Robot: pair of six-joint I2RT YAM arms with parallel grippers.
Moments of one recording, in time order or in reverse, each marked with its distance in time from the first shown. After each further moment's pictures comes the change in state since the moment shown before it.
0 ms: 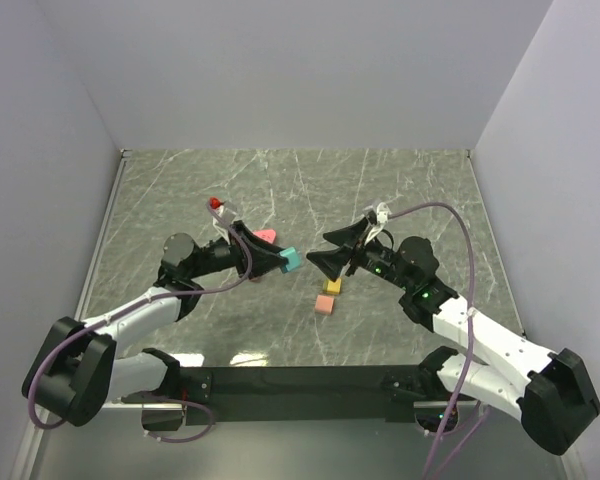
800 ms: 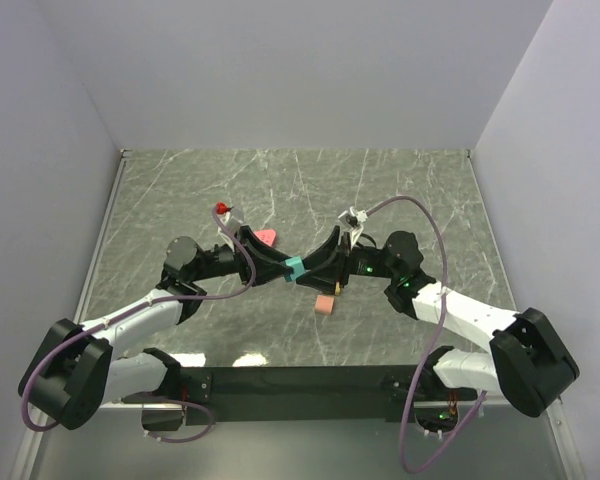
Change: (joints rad) left arm -0.058 -0.036 -0.001 0.024 0.043 0.032; right arm -0.034 0.237 -0.005 0.335 -0.512 0.262
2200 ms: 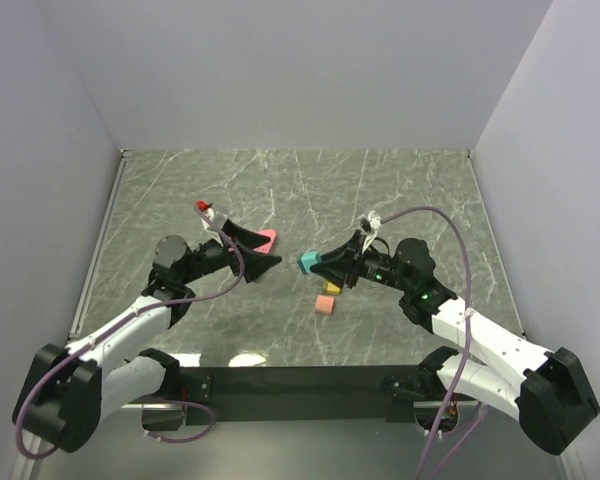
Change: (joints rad) left arm 0.088 -0.095 -0.011 -0.185 -0.124 0.142; right arm -0.011 -0.213 -0.035 -0.323 0.267 -0.189
